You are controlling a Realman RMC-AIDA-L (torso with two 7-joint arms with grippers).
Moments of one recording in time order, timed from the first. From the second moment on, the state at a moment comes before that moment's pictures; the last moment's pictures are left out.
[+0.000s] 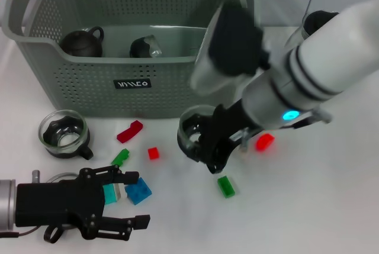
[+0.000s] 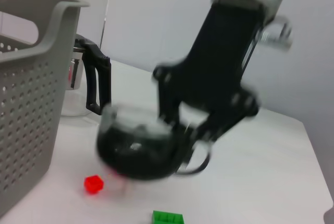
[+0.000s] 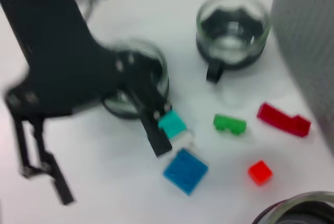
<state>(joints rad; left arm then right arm) -0.38 -2.13 0.50 0.70 2.28 1.80 -1.15 0.78 2.10 -1.70 -1.24 -2.31 -1.37 2.41</state>
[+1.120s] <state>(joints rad) -0.39 -2.13 0.50 0.70 2.27 1.81 -1.15 1.20 2.10 -1.36 -0.70 -2.20 -0.79 2.21</state>
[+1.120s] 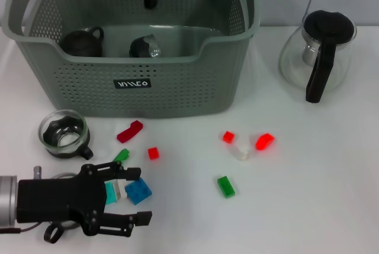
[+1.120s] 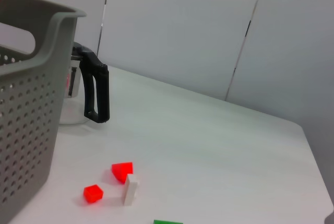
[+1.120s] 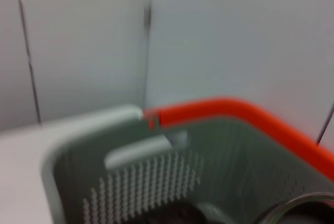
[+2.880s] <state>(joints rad) -0.40 -2.13 0.50 0.69 2.27 1.80 -1.15 1.28 2.09 -1.49 -0.46 -2.35 -0.75 2.39</state>
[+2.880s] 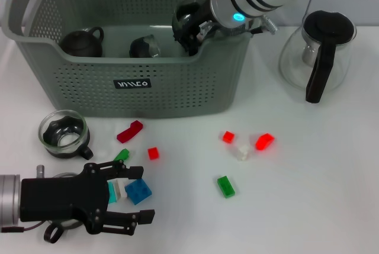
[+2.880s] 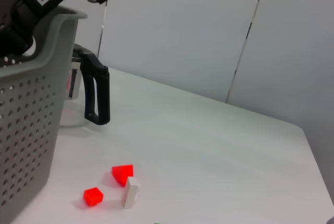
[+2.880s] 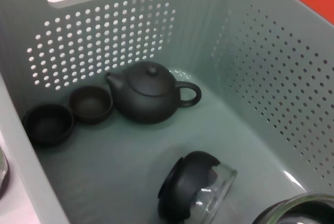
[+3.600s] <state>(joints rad) -0.40 -2.13 0.50 0.69 2.27 1.80 -1.15 1.27 2.08 -1.46 -0.46 -2.43 -0.77 2.44</state>
